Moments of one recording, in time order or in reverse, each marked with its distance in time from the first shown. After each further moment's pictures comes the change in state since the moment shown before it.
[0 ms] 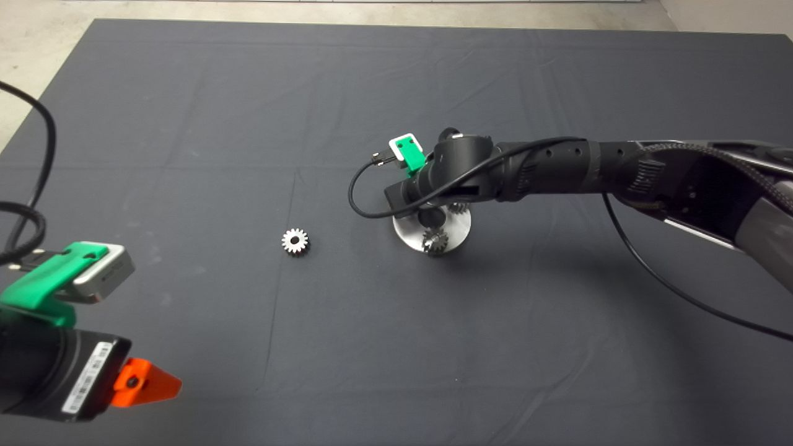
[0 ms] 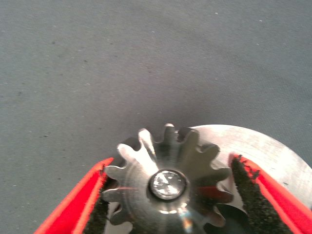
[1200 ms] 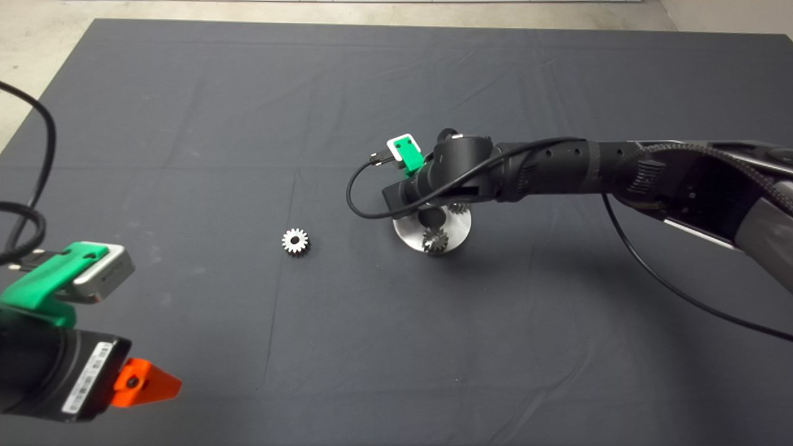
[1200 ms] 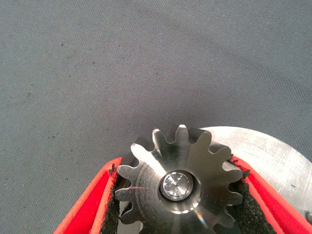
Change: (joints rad) left arm 0.000 0.000 0.000 0.000 0.000 0.000; right arm 0.000 0.000 0.002 0.000 0.012 0.000
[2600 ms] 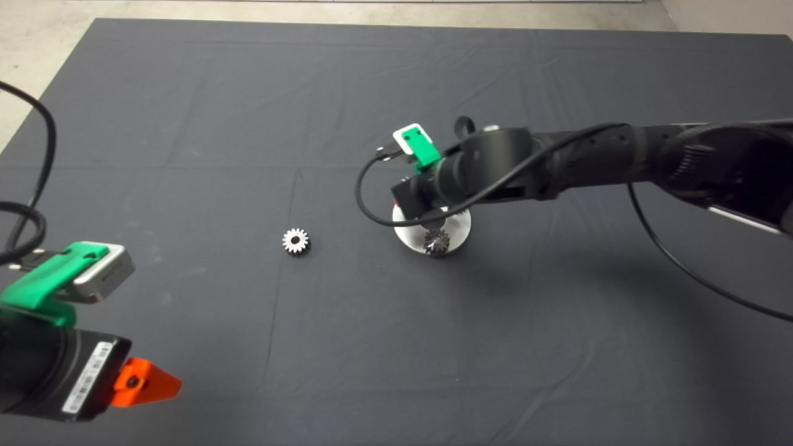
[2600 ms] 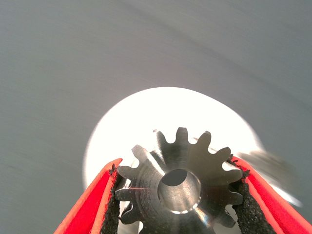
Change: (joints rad) left arm 0.000 0.007 0.000 0.001 0.000 -0.003; right arm 0.075 -0.152 0.254 0.040 -0.044 0.030
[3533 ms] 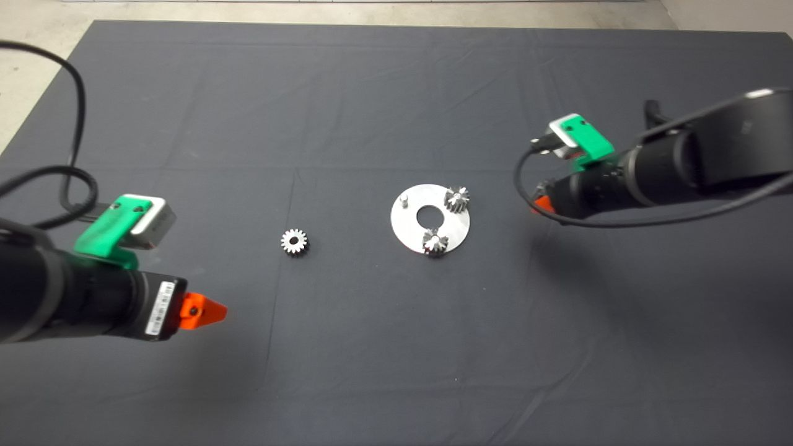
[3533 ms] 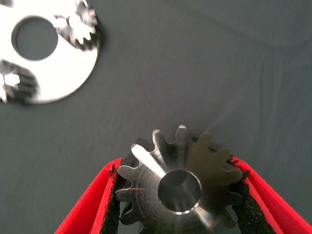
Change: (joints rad) left arm 0.214 0.067 -0.092 0.438 0.000 0.024; right arm 0.144 -0.502 0.435 0.211 -0.057 0.007
